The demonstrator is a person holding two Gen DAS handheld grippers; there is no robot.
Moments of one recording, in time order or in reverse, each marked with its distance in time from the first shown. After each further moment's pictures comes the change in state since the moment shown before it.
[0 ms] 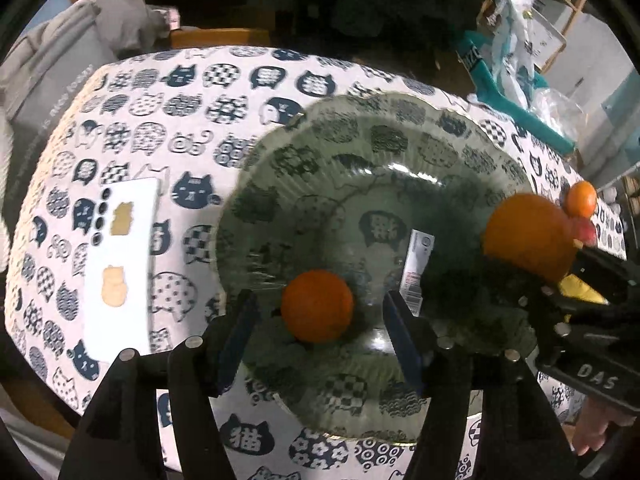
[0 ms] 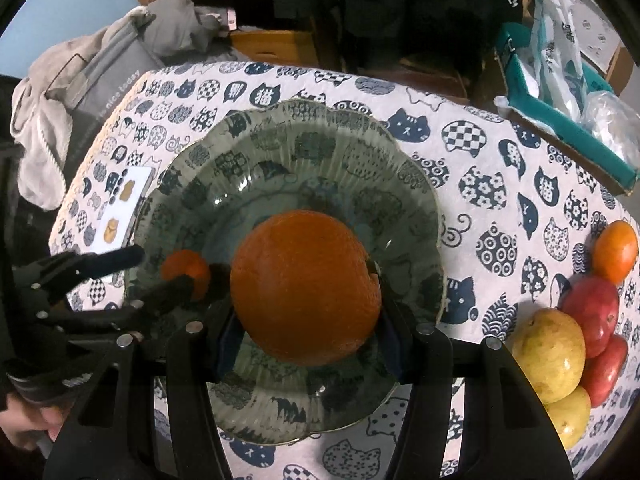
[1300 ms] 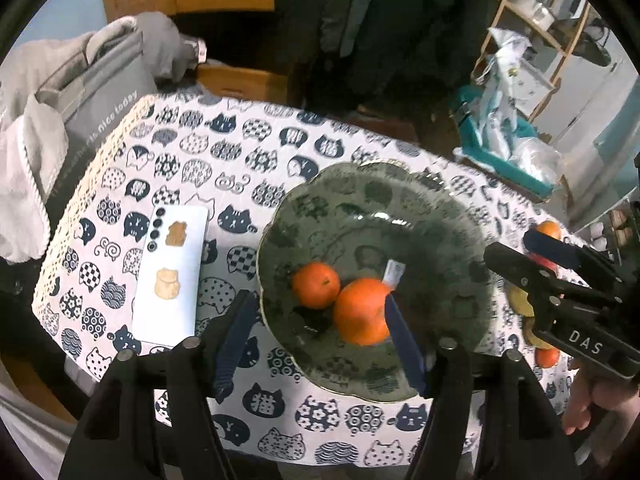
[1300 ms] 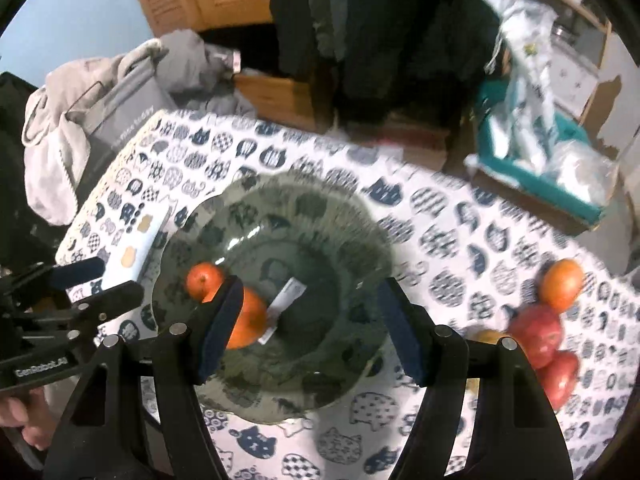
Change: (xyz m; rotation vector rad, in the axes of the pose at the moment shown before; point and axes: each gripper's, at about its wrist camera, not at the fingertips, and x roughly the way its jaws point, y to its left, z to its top) left arm -0.083 0.010 -0.008 -0.054 -0.144 -0.025; right arm -0.073 0.018 0.008 -0.052 -0.170 -0.092
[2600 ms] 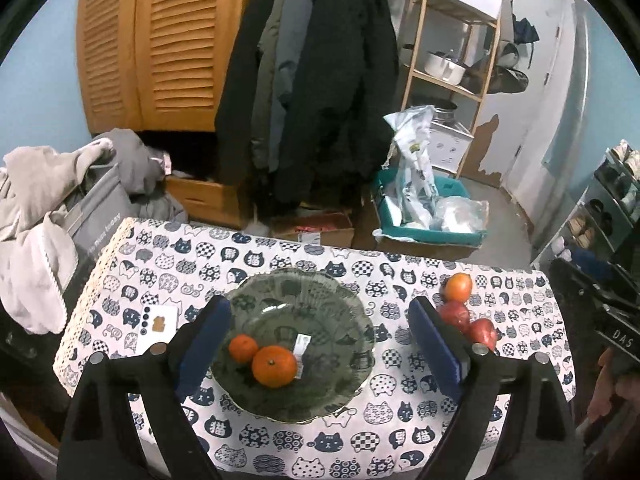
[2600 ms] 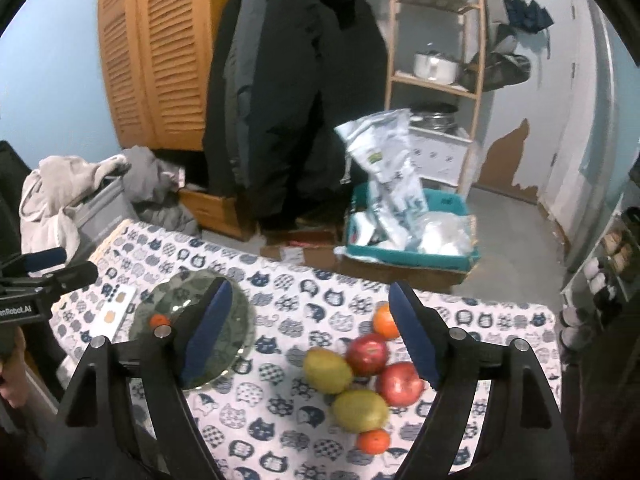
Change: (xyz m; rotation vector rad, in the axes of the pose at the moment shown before) left arm -0.131 -0.097 0.004 0.136 -0.316 -0.078; right arm -0.207 -0.091 -0.048 0.083 -0.385 -0.198
